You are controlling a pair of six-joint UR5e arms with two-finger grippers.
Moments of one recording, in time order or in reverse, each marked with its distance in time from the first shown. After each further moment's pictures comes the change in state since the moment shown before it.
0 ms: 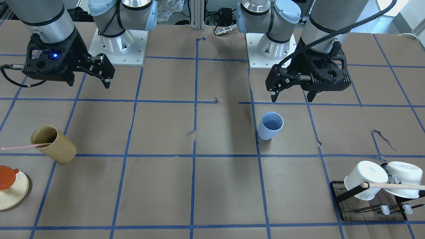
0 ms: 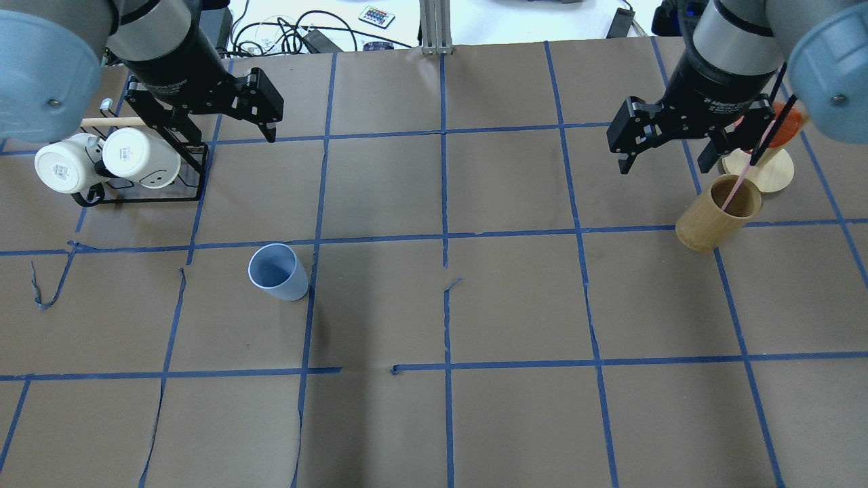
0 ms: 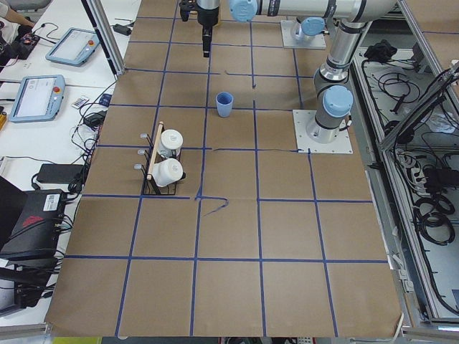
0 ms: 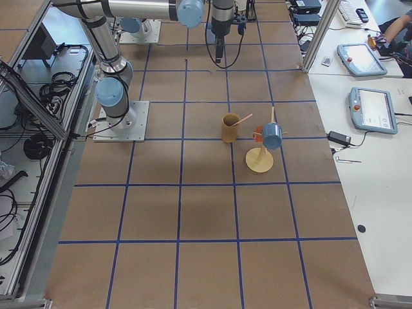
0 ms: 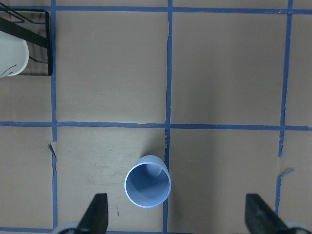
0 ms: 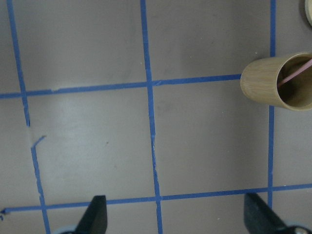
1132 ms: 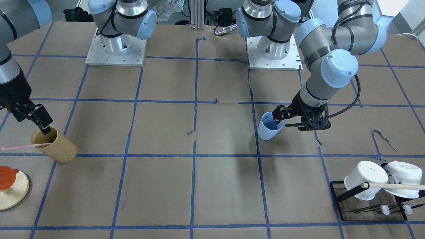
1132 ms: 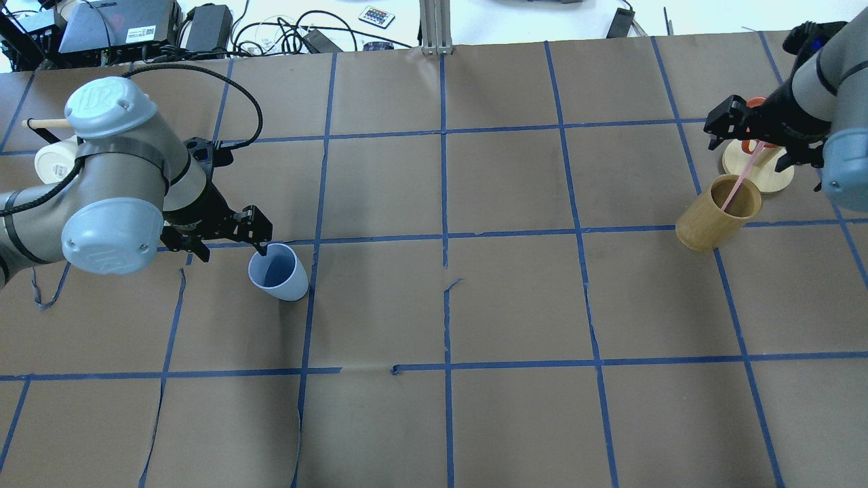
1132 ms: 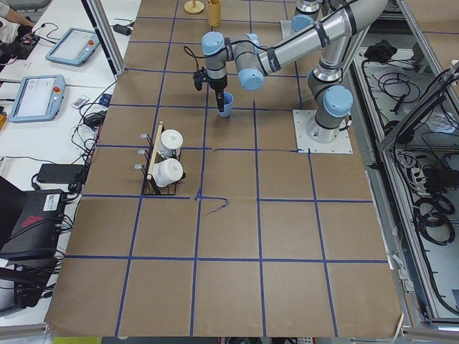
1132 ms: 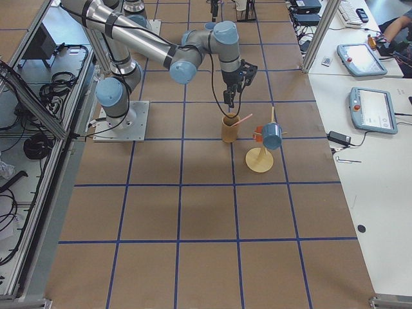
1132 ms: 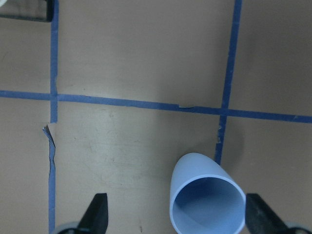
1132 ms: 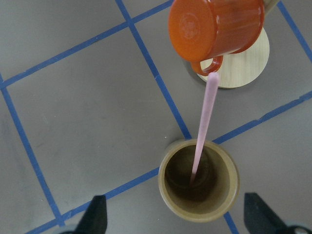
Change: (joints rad) left arm 0.179 -0.059 -0.475 0.350 -0.007 0.124; right arm -0.313 0.053 0.290 -0.599 0.022 0.022
